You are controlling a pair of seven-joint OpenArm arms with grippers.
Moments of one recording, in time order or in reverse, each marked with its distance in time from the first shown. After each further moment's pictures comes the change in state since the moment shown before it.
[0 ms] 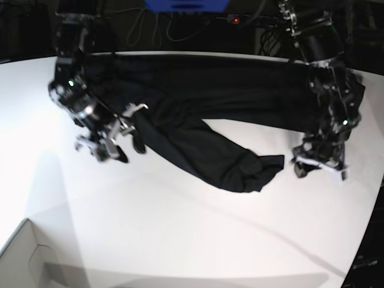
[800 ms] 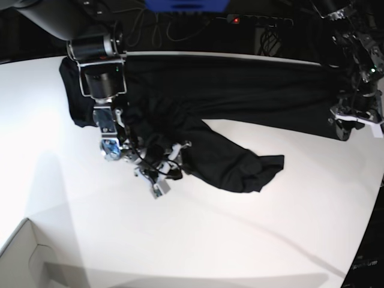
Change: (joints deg) left arm 16.3 -0.8 -13.4 14.5 -2.1 -0.1 -0.1; right arm 28.9 -3.4 -11.4 -51.8 0.2 -0.5 9.6
